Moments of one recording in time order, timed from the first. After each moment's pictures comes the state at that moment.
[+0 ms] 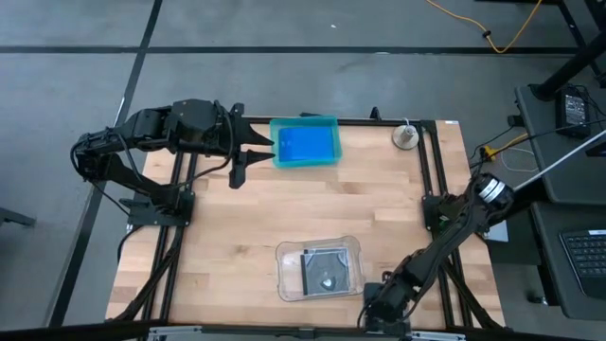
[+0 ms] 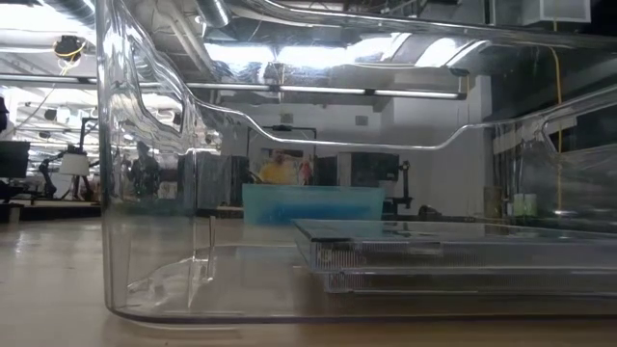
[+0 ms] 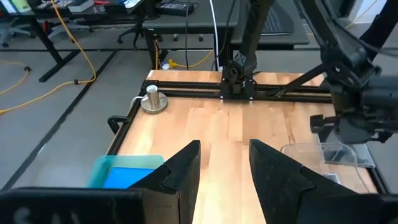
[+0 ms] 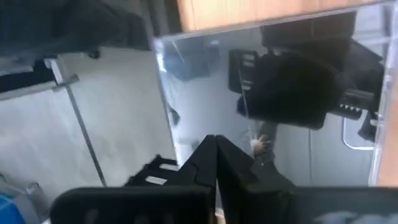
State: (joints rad) left arm 0.02 1.26 1.72 -0.86 -0.14 -0.02; right arm 0.83 1.75 1.04 -0.40 -0.29 1.09
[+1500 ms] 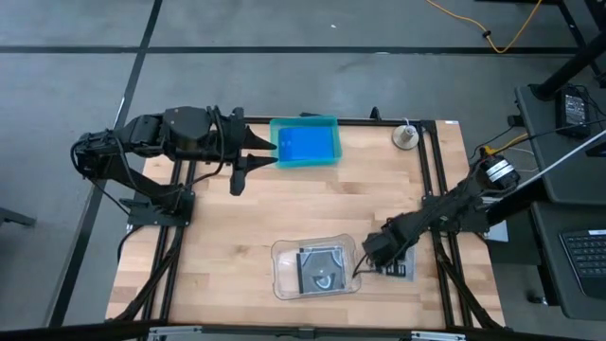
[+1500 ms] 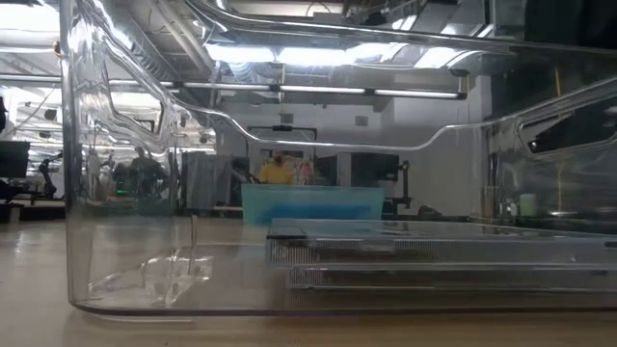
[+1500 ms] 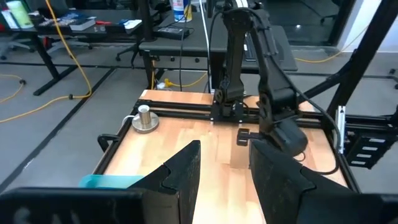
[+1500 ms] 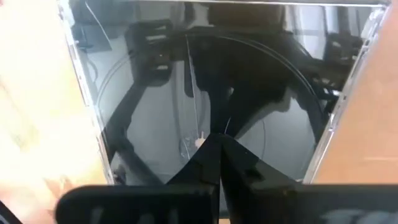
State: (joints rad) left arm -0.07 1.26 1.72 -0.77 -0.21 -0.08; right arm 0.49 1.60 0.79 -0.80 -0.19 0.62
